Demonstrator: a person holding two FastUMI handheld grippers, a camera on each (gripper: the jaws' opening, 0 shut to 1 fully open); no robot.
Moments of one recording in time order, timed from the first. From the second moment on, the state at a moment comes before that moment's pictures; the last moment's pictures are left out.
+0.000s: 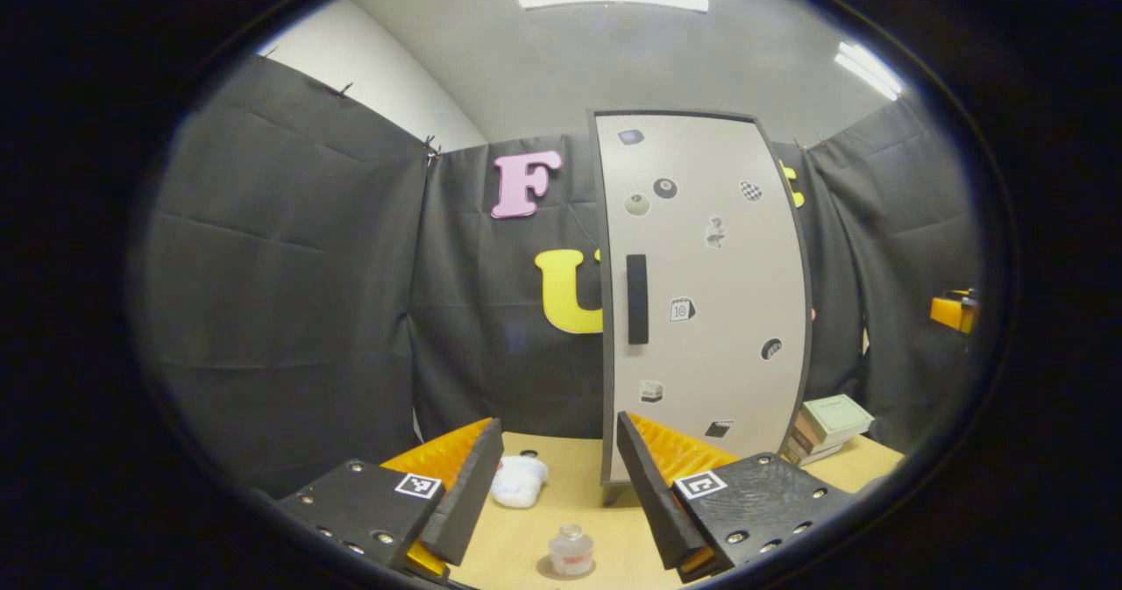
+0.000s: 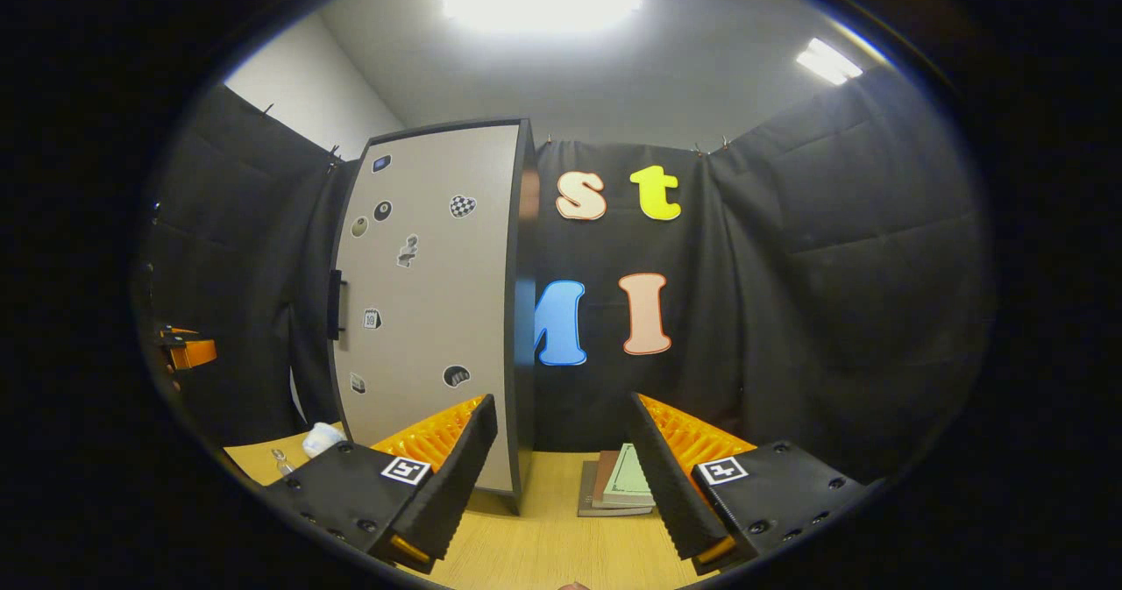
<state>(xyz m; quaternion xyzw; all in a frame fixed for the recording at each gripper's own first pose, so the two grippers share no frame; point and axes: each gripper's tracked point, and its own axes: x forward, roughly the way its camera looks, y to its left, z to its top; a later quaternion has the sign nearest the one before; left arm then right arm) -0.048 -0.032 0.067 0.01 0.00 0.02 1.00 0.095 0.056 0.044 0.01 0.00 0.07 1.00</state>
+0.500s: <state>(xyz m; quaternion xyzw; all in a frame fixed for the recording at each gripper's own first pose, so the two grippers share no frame) -0.058 -0.013 0.071 0.01 0.00 0.01 1.00 0.073 0.060 0.049 0.01 0.00 0.06 1.00</state>
